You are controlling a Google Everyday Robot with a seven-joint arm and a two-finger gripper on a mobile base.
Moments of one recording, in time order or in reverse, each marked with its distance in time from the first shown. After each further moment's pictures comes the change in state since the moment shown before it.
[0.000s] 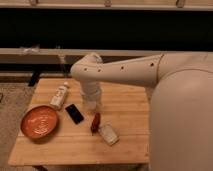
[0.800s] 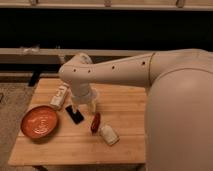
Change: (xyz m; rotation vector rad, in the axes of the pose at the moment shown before) arm 0.040 0.053 -0.017 -0.015 0.031 -0.055
